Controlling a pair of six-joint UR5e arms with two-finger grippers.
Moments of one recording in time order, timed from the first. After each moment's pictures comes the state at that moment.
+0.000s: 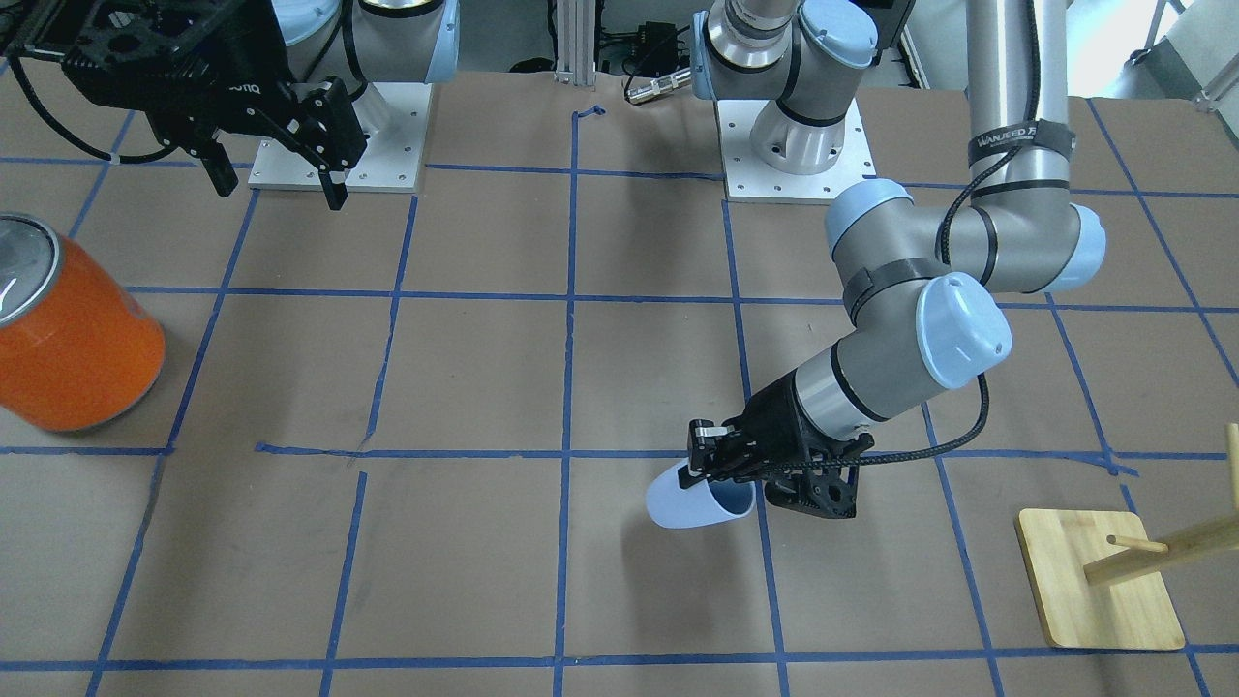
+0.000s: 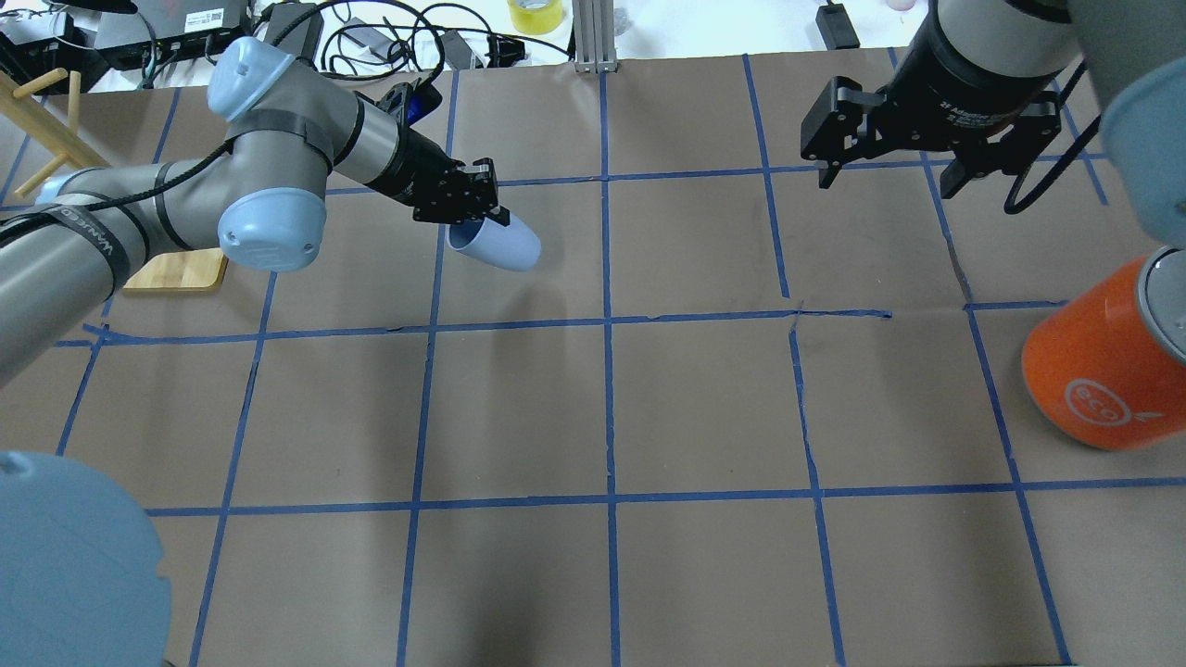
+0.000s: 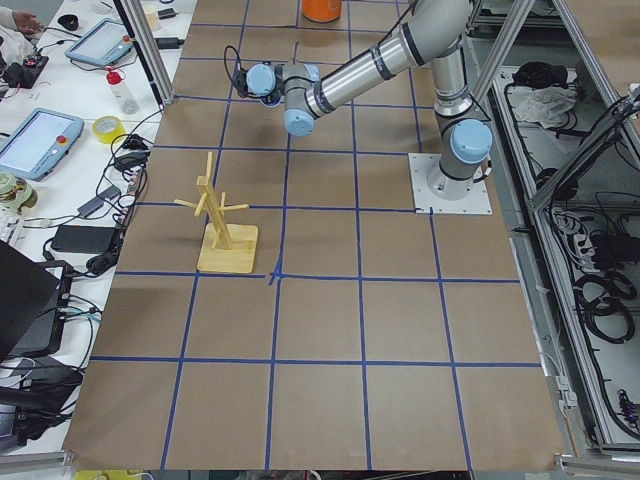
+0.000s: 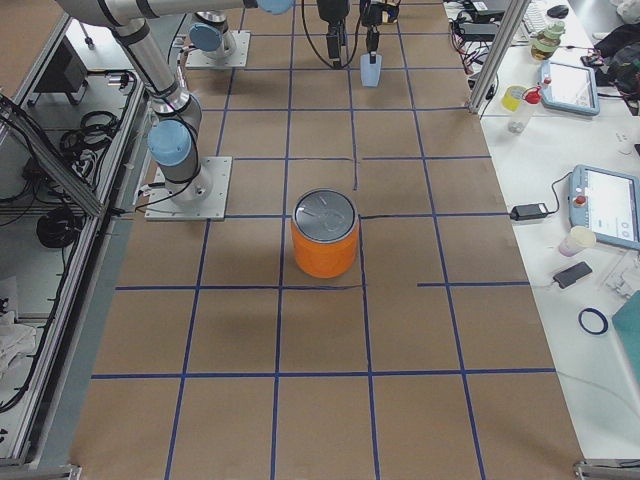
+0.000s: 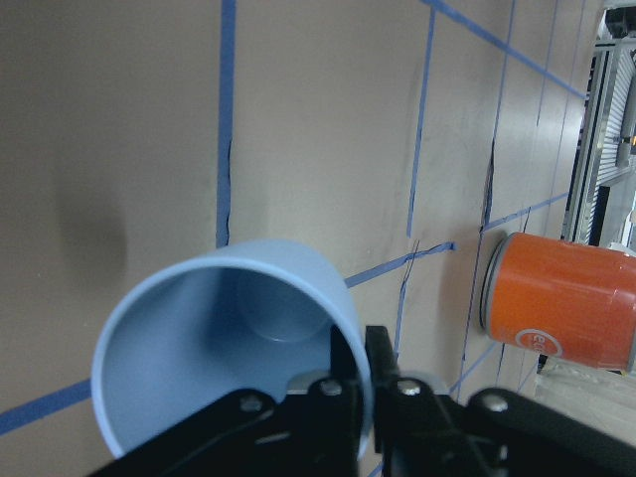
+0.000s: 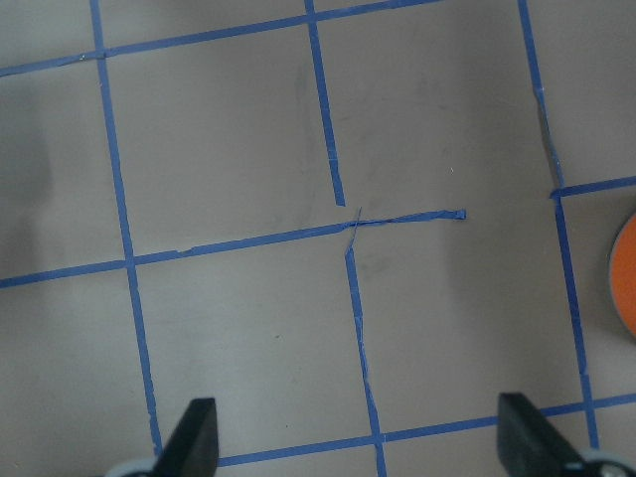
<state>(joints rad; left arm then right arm) -1.52 -1.96 -1.70 -0.95 1.10 0.04 1.61 -1.69 1.60 -1.65 -1.58 0.18</state>
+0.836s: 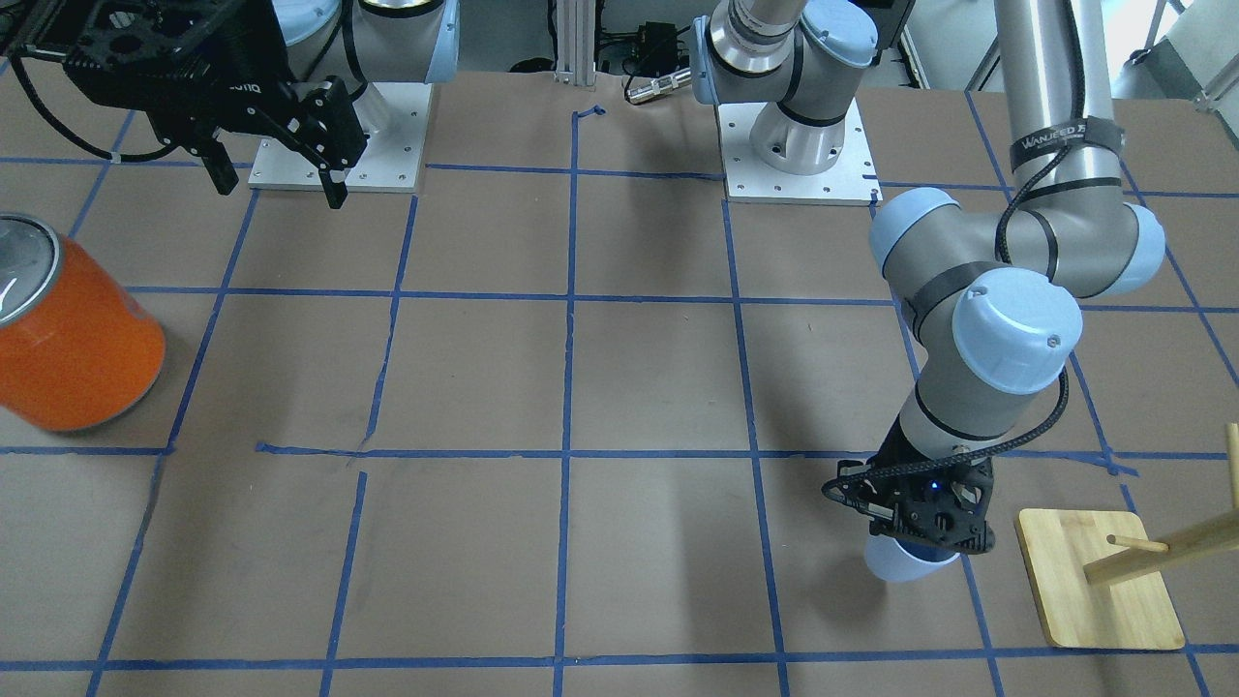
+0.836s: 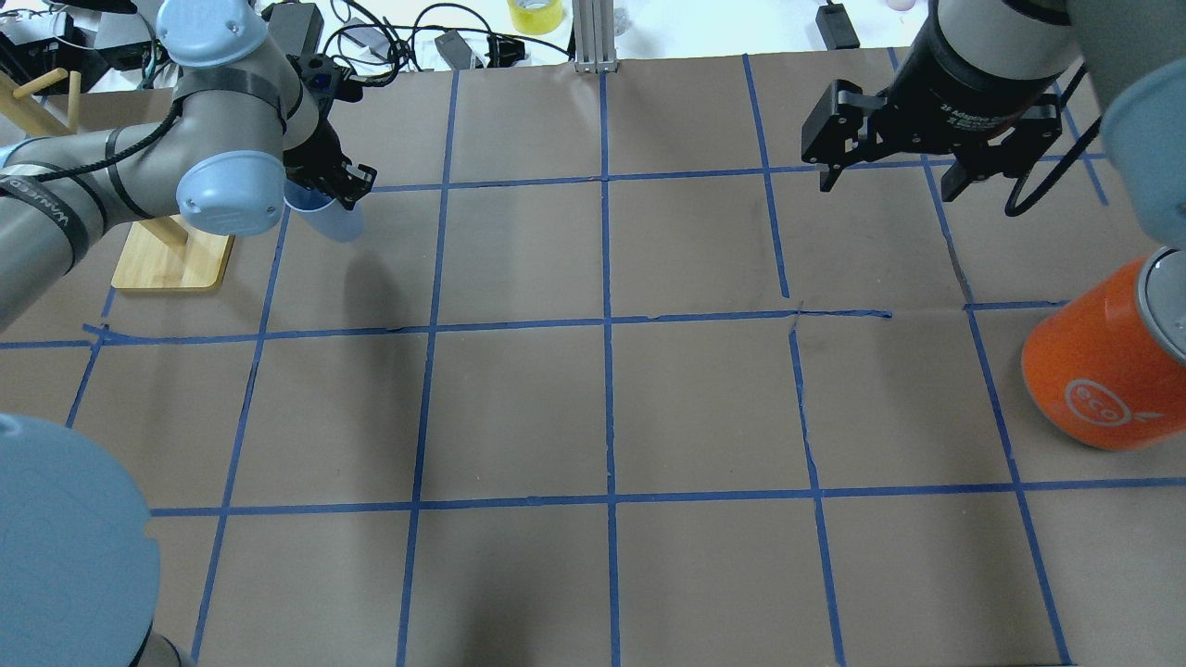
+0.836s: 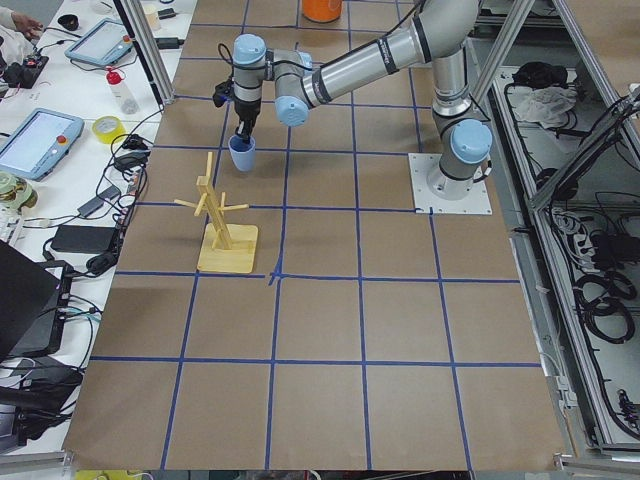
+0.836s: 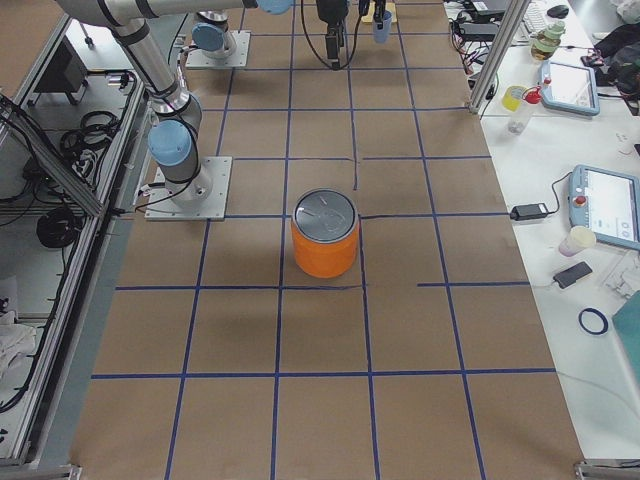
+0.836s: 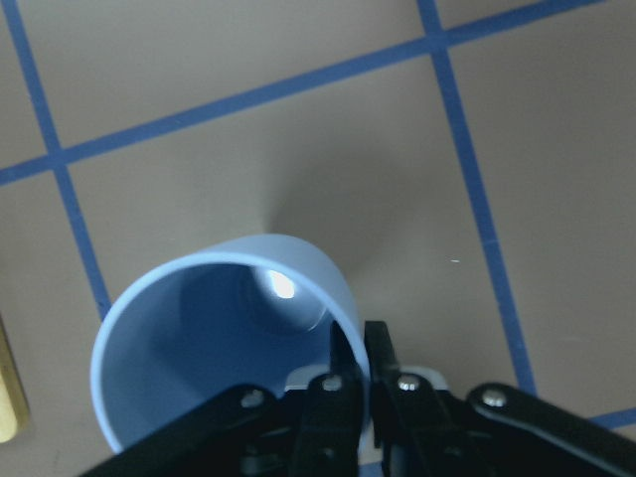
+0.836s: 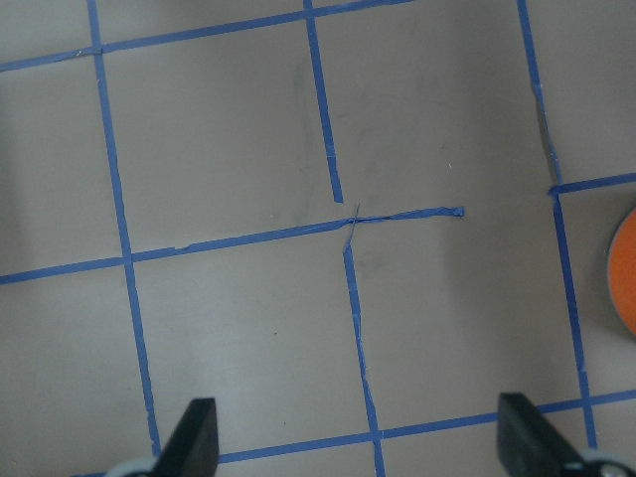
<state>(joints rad) -1.46 -2.00 -1.62 -0.89 1.60 0.38 1.61 -1.69 1.60 -1.65 -1.58 0.18</state>
